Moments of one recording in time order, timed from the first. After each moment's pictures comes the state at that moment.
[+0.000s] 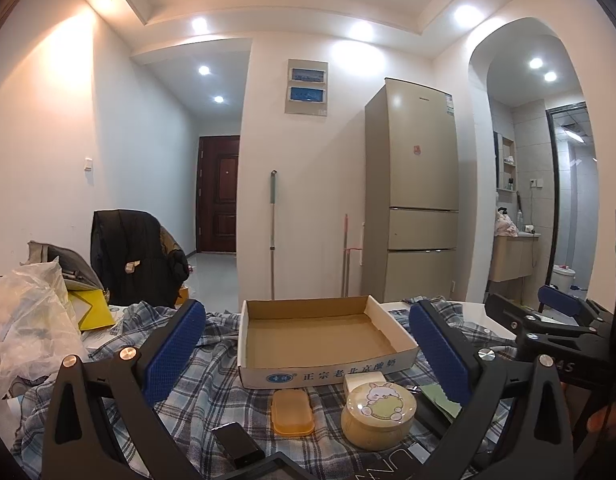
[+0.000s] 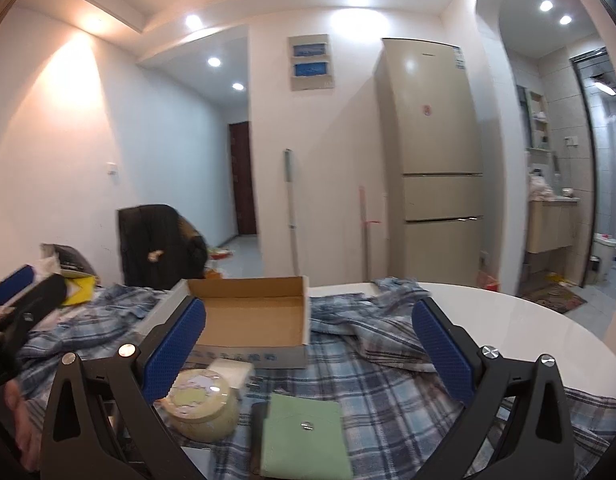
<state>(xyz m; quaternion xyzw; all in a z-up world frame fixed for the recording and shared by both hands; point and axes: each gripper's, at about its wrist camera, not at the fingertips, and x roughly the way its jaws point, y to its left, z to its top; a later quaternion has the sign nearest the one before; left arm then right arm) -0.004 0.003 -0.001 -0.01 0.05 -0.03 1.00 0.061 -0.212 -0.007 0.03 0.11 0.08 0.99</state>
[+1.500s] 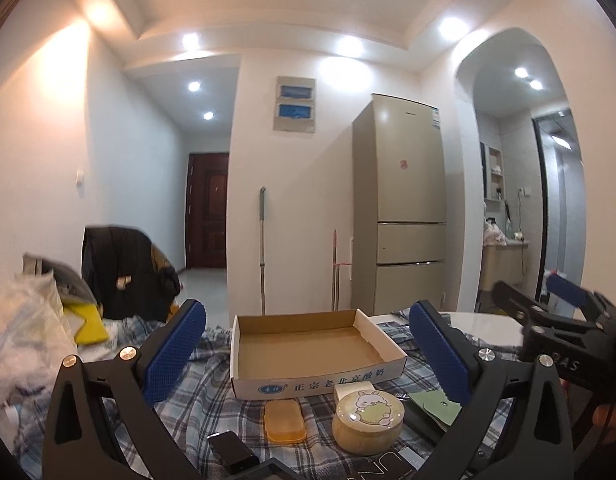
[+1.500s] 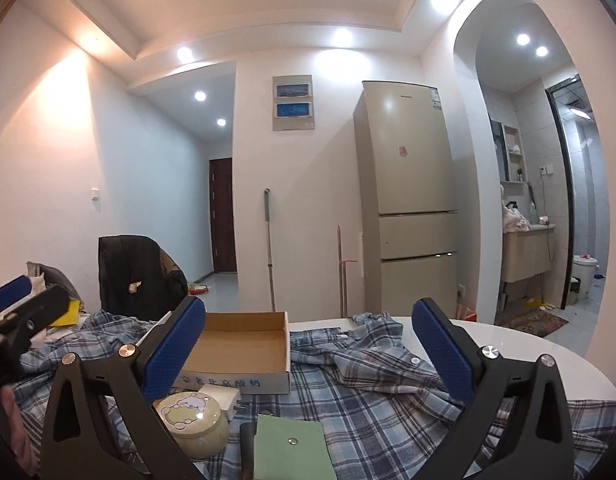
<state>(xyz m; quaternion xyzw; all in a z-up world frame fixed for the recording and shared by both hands) -0.017 -0.001 0.003 0.00 0.02 -0.05 1.00 0.029 -0.209 0.007 0.03 0.04 0.04 1.00</state>
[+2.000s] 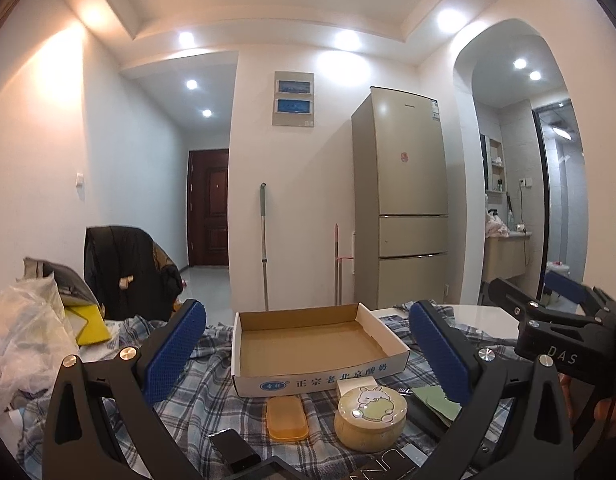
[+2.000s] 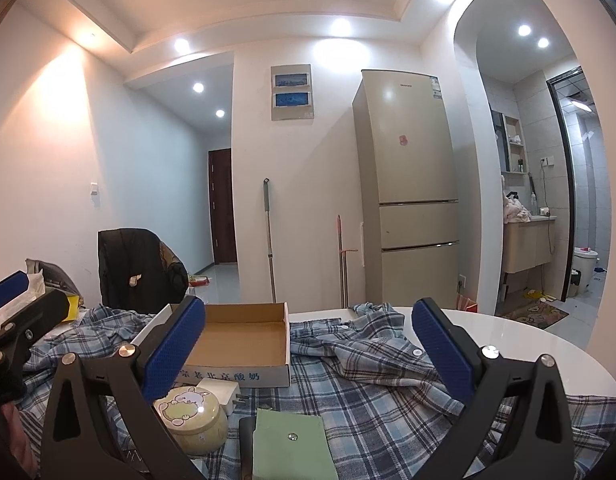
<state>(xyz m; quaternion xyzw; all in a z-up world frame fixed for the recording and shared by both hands) -0.014 0.003 0.001 -0.01 0.04 -0.04 1.00 0.035 -0.214 0.004 0.04 0.06 0.04 1.00</state>
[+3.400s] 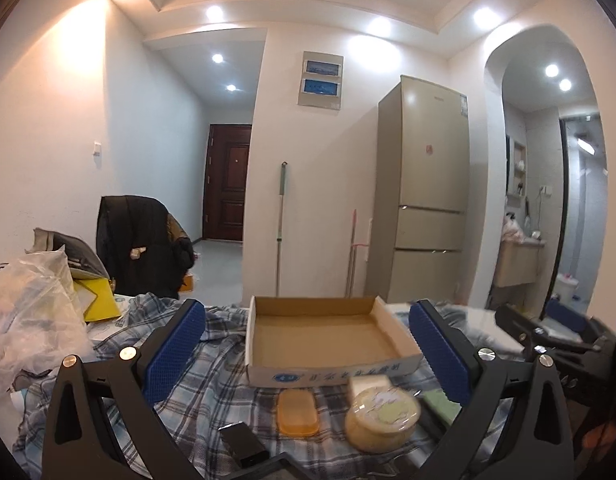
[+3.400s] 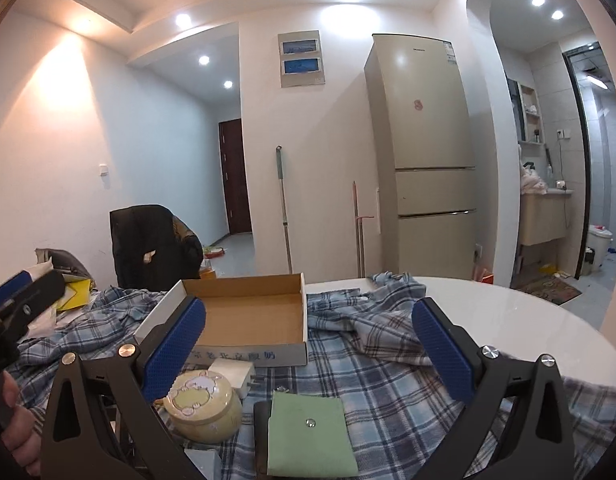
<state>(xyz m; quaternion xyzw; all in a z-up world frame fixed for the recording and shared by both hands) 0.003 0.022 0.022 -0.05 0.08 -0.02 1.00 0.058 -0.210 0.013 0.04 0.12 0.07 0.99</state>
